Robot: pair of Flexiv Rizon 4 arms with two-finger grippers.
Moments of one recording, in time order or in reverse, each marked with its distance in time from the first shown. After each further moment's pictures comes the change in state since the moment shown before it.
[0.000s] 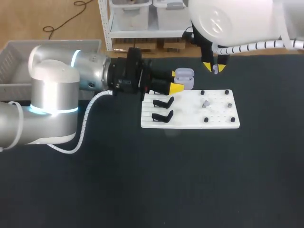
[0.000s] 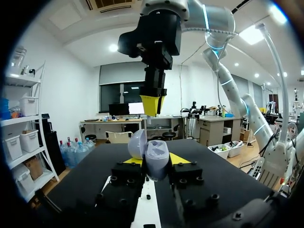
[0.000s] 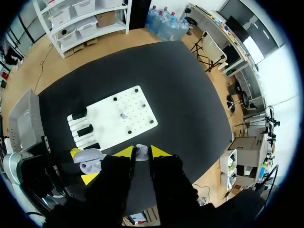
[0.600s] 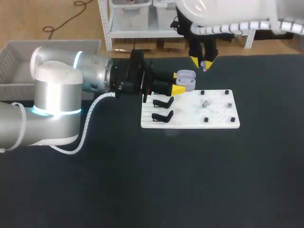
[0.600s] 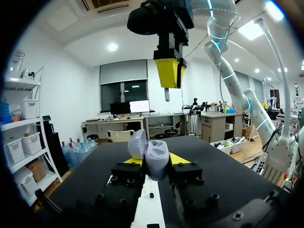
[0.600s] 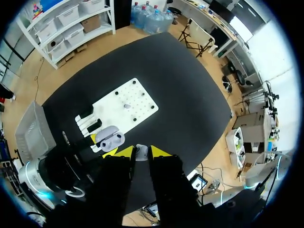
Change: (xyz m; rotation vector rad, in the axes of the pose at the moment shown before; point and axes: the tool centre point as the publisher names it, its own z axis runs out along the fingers) left arm 0.009 0.004 0.006 -0.017 0.023 0.030; right arm 0.031 0.020 -0.039 0.009 0.045 0.193
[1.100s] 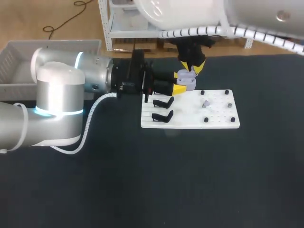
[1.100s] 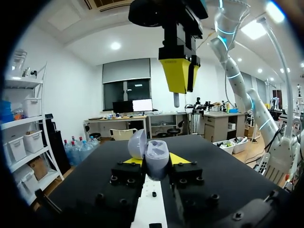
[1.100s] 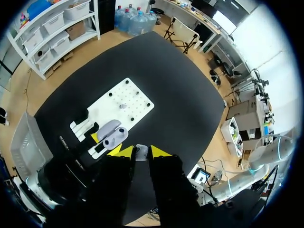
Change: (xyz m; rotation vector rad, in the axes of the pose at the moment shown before) left arm 0.003 0.005 0.001 -0.025 0.008 -0.009; right arm 0.011 0.016 0.008 0.087 -0.034 0.103
